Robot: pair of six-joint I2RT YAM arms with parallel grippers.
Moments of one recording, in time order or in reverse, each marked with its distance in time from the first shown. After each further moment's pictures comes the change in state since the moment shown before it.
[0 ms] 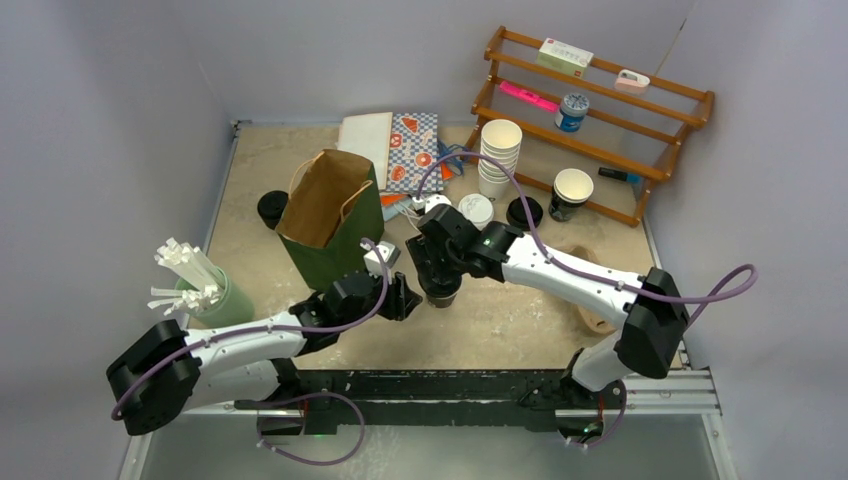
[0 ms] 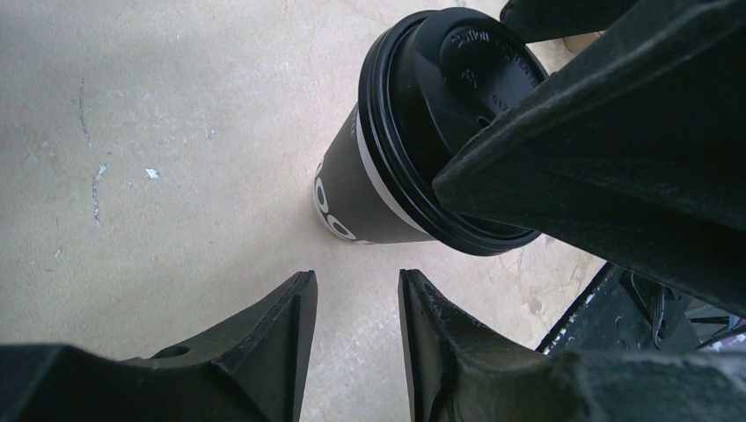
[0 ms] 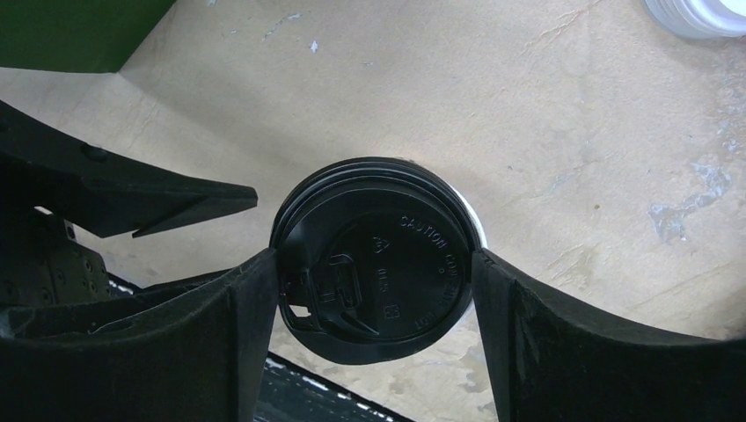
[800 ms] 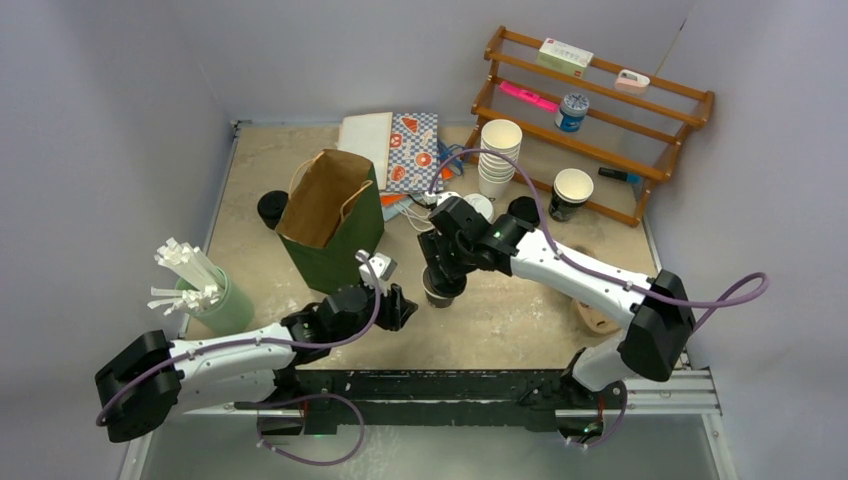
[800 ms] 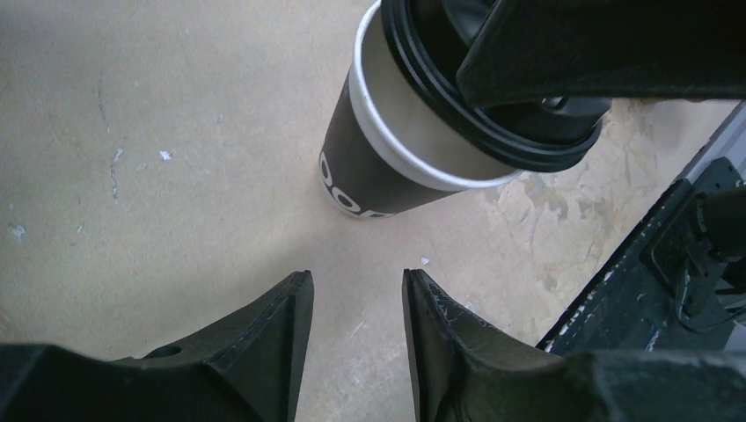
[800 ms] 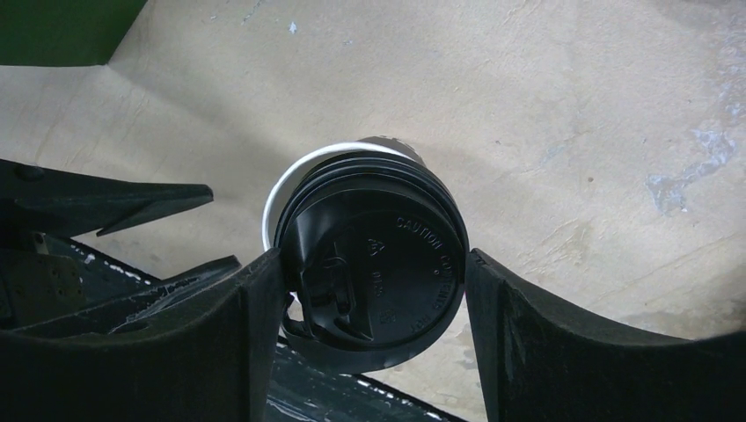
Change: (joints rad) left arm -0.077 -0.110 -0.084 -0.005 -0.093 0.044; right arm -0.069 -0.021 -0.002 -0.056 -0.063 0.019
